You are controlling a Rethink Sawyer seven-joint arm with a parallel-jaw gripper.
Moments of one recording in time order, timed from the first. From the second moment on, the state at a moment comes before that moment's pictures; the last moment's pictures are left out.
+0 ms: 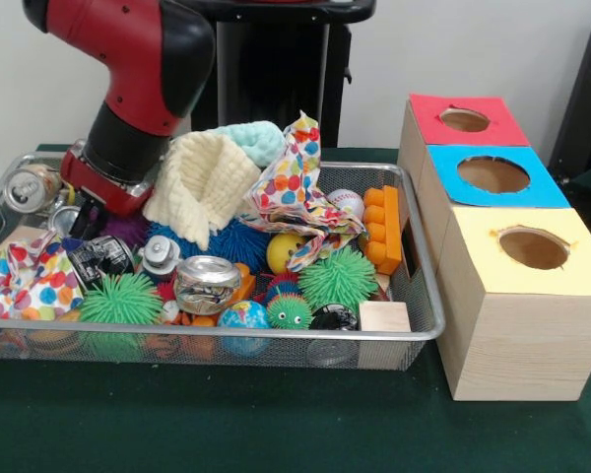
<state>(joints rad) -0.24 -0.22 -0.46 1.53 -0.24 0.07 2.05</state>
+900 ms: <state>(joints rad) -0.48 -0.38 -0.19 1.64 -0.36 0.10 2.05</state>
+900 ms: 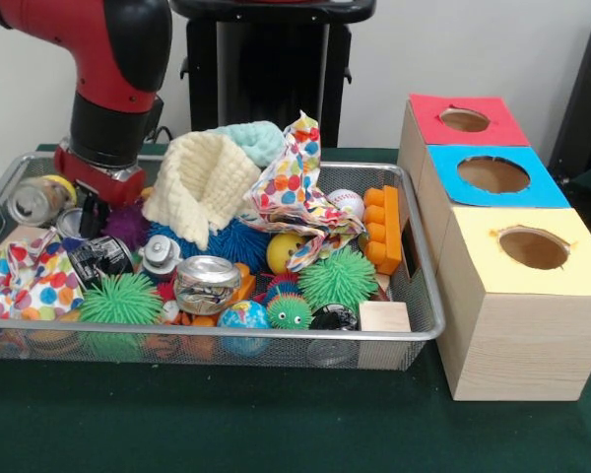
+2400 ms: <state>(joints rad) -0.27 -0.41 -0.31 1.67 -0.42 0.01 2.05</state>
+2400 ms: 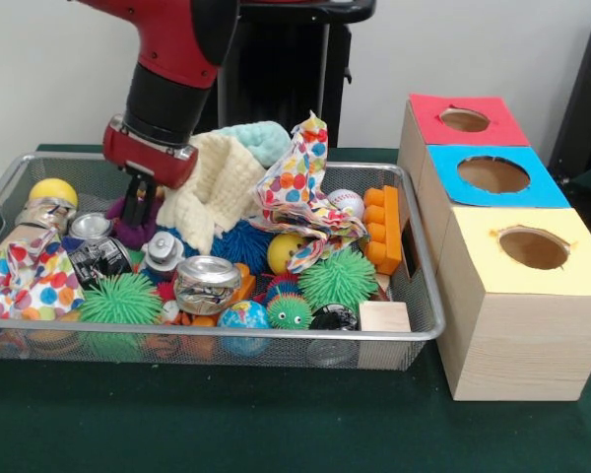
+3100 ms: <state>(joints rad) -0.35 -0.43 -0.30 1.62 -0.46 0.00 2.05</state>
